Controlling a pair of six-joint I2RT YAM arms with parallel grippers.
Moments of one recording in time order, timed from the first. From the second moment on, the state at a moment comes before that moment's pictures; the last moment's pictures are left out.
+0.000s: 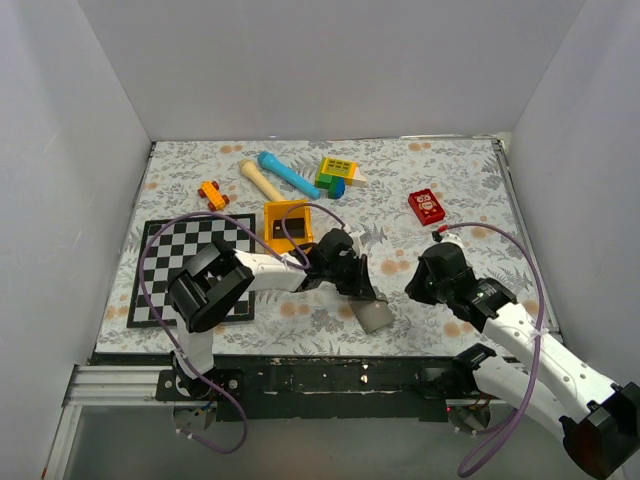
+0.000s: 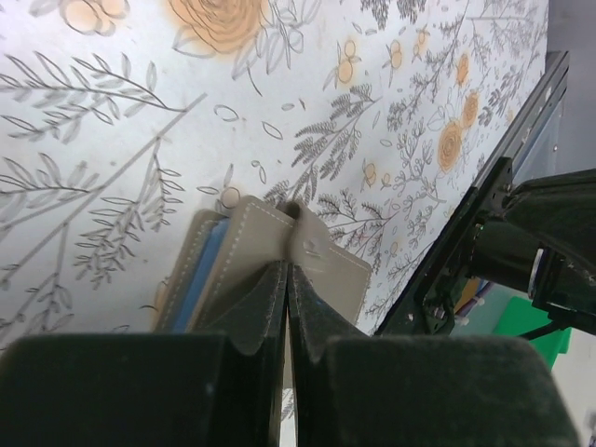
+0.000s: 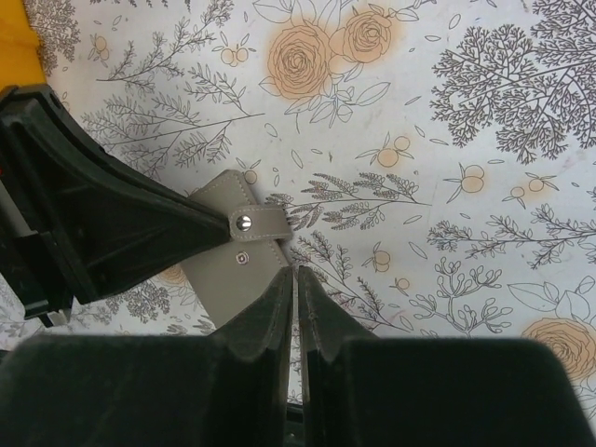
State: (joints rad) left arm -0.92 1.89 1.00 0.18 0.40 -0.73; right arm 0.60 0.80 0.59 -0.64 0.14 0.72
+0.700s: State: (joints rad) left arm -0.86 1.85 0.94 0.23 0.53 -0.72; right arm 0.57 0.87 0.59 -0.56 0.04 0.68
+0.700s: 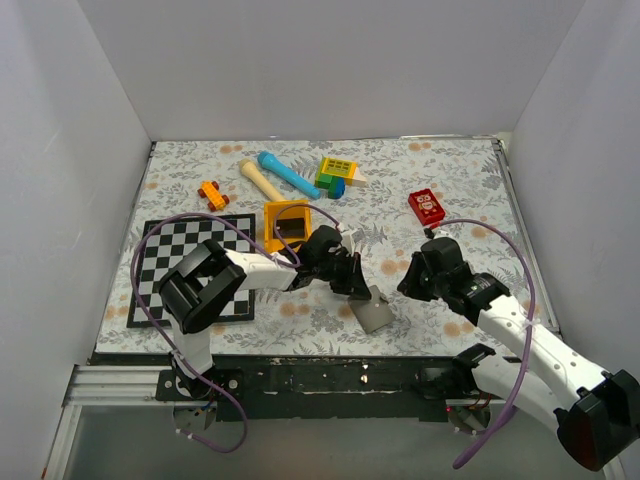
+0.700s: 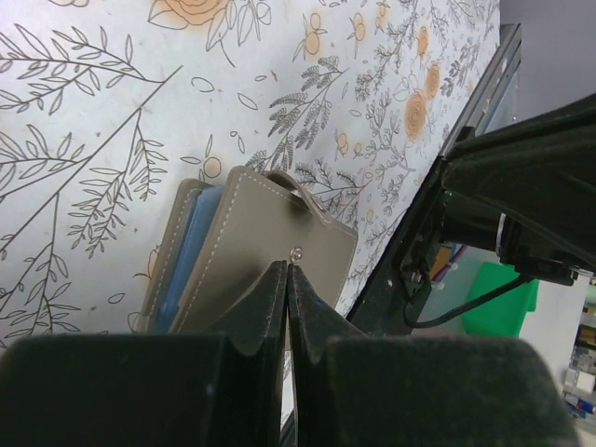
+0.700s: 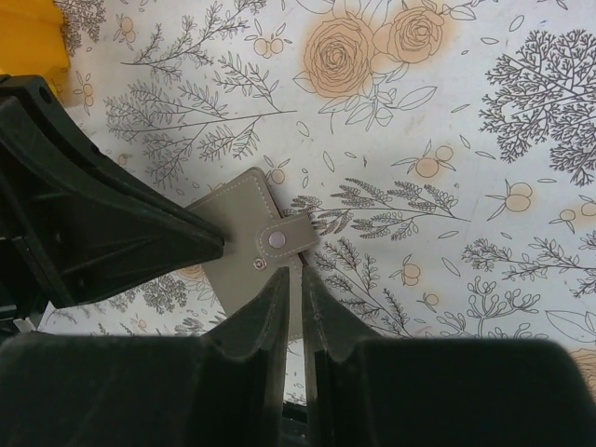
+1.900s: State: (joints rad) left arm -0.87 1.91 0.88 0.34 0.58 -0.77; right arm 0.52 1.05 0.58 -0.41 -0.09 0.65
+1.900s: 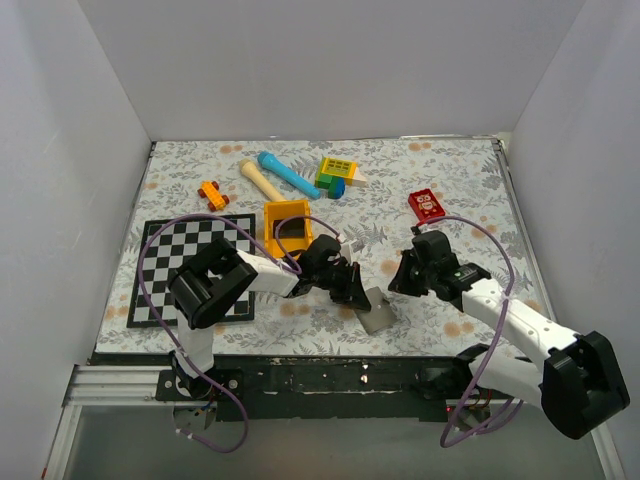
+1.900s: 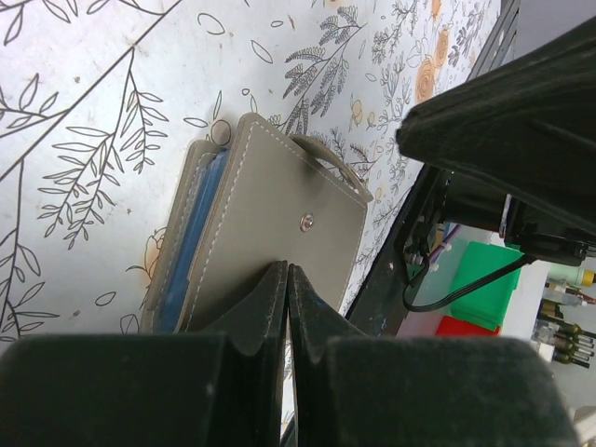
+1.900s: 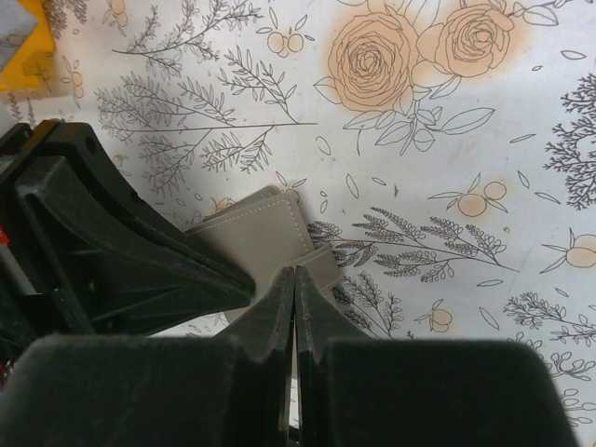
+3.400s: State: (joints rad) left arm -0.87 1.94 0.90 0.36 0.61 -0.79; right arm 0.52 1.15 0.51 -0.33 -0.27 0.60
